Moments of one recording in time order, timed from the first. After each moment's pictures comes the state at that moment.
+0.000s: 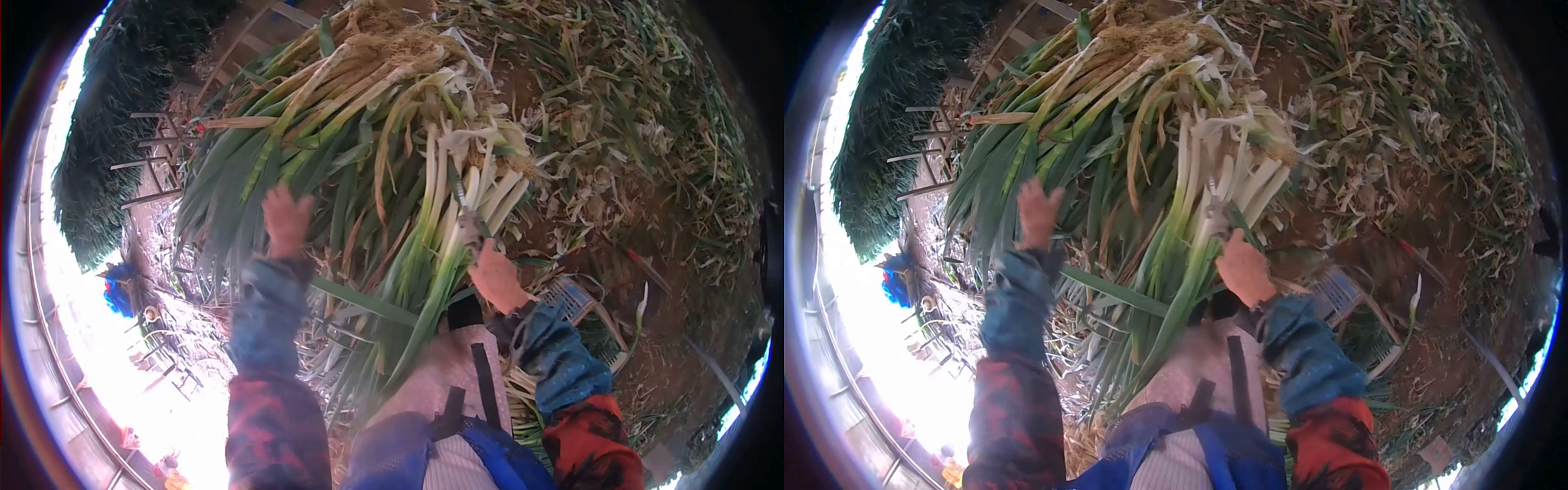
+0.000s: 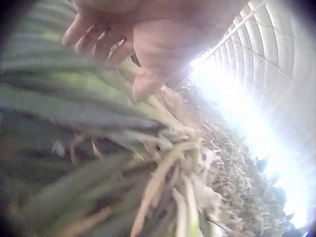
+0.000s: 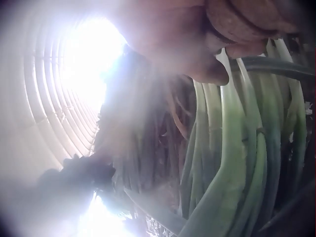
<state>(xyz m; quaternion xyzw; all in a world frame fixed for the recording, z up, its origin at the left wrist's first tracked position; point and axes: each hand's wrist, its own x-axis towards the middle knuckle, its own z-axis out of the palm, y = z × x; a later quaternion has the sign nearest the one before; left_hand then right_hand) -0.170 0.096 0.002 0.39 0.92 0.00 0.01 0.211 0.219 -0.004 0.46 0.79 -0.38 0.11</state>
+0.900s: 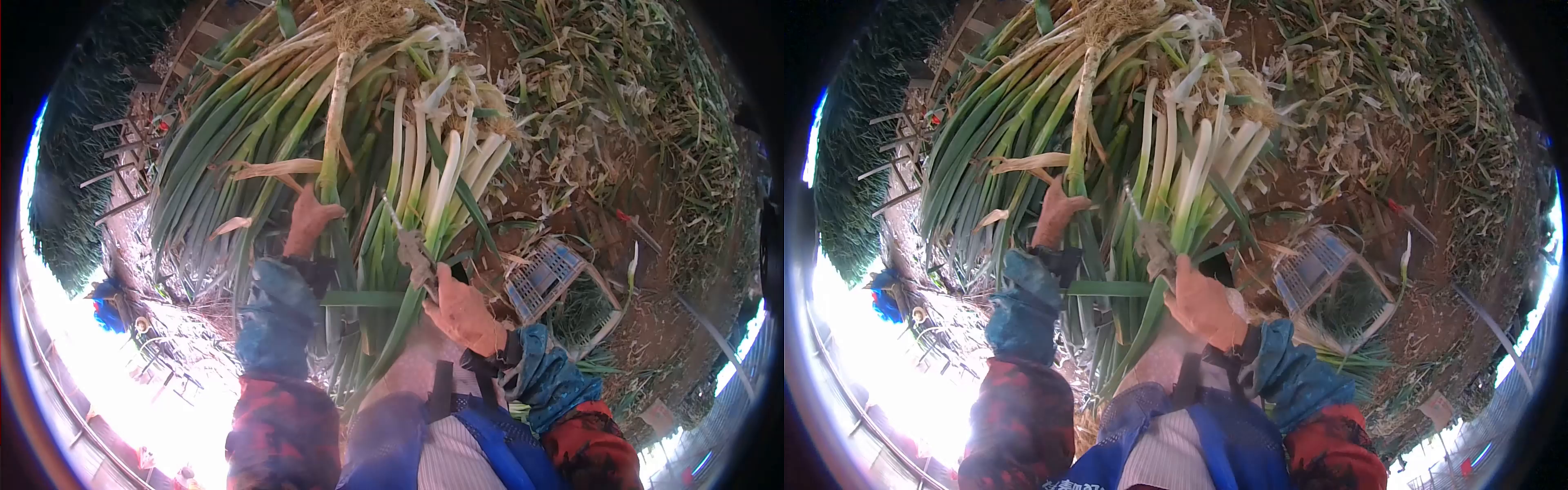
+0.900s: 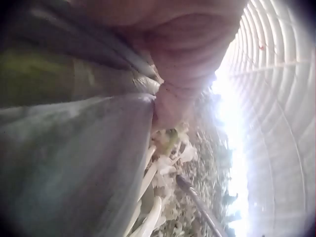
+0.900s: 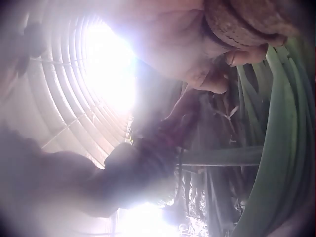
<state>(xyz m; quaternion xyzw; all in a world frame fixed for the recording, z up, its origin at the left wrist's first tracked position) -0.111 0.112 -0.013 0.28 0.83 0.23 0.44 0.199 0.142 0.088 0.38 0.79 -0.48 0.05</state>
